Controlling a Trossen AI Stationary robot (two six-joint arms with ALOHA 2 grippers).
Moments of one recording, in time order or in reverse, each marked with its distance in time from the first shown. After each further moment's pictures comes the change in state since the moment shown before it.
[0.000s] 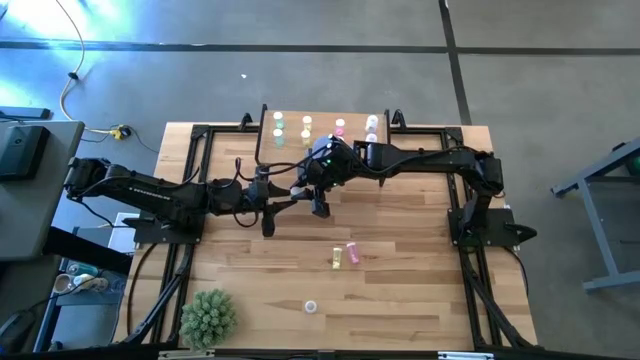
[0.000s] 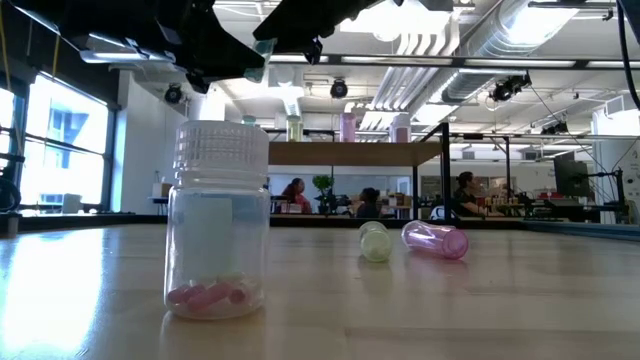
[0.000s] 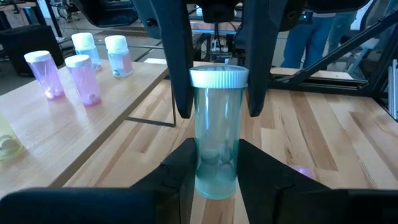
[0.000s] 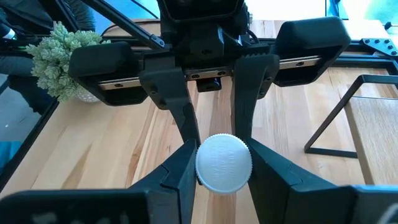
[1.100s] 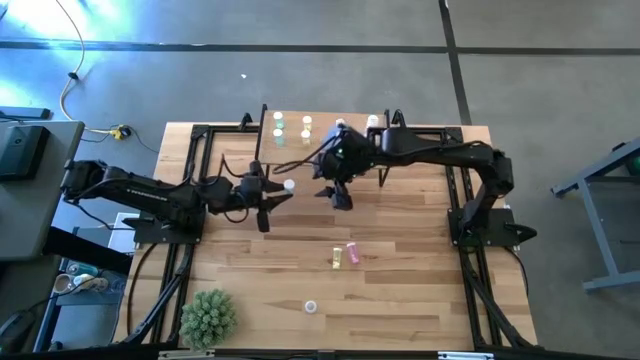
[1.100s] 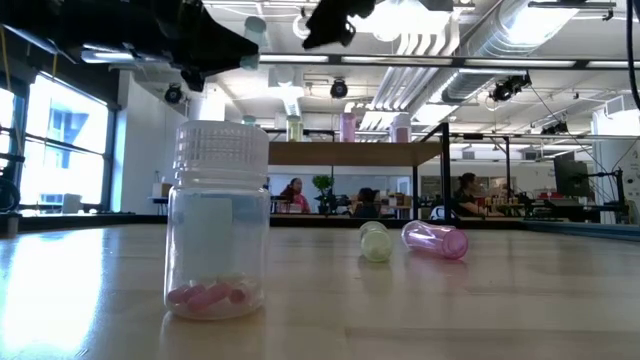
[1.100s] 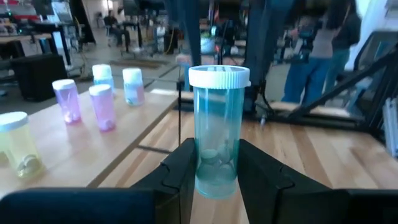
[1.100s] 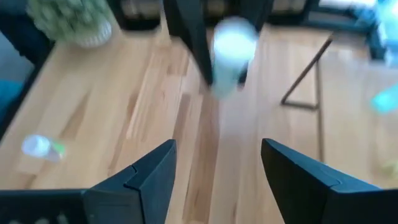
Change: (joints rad) left arm 0.033 -0.051 -0.105 0.221 0.017 0.005; right arm -0.020 -0.078 0.101 -0.393 0.049 -0.128
